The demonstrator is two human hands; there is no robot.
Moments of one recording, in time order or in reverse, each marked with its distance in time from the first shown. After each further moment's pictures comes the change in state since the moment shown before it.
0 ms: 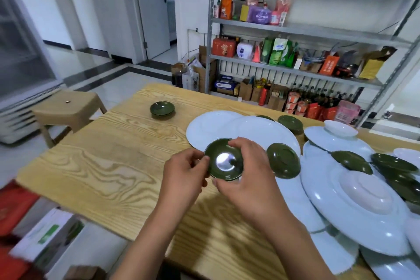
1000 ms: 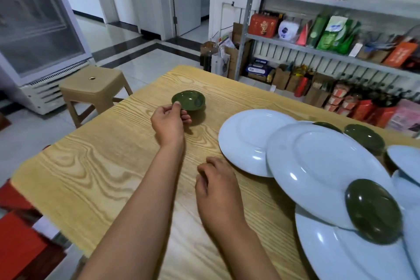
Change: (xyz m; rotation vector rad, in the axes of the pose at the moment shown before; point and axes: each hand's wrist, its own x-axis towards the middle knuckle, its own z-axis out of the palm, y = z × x) left_hand 0.248 -0.111 -0.047 -0.509 0.604 -0.138; right_hand 0.086 0.028 0.189 -0.116 -0.170 -0.062
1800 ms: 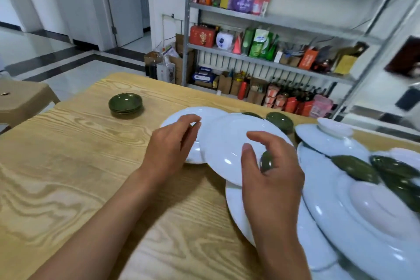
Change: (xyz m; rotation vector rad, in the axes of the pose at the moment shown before) left_hand -0.149 0.011 0.016 0.595 -0.643 1.056; right_hand -0.071 0.020 -0.160 0.276 0.725 0.188
